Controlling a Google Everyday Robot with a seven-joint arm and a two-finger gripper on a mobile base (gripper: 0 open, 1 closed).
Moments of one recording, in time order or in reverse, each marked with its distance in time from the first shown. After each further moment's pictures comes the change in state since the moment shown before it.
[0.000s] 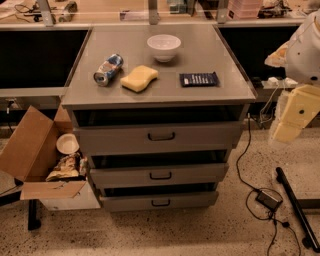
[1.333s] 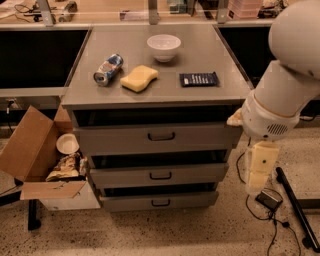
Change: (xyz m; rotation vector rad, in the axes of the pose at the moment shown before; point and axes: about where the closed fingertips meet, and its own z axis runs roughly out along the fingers) arm 0.006 0.052 0.123 -0.286 0.029 -0.146
